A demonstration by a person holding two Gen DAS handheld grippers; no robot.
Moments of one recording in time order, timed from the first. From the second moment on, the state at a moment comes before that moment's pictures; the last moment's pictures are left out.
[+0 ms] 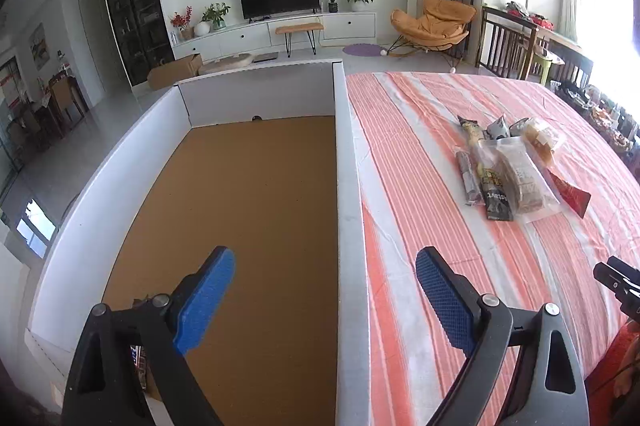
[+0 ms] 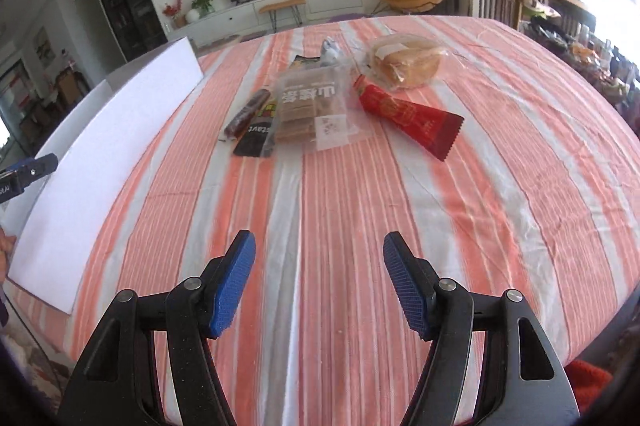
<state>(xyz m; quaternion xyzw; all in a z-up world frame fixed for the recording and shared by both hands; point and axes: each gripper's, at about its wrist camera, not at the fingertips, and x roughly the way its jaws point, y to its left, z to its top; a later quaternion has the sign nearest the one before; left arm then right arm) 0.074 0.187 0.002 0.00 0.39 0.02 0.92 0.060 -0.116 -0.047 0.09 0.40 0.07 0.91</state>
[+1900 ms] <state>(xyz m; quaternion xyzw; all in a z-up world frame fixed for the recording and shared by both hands) 0.114 -0.042 -0.103 0.04 0.46 -0.09 0.88 0.077 -0.289 -0.081 0.12 0.52 -0.16 0.83</state>
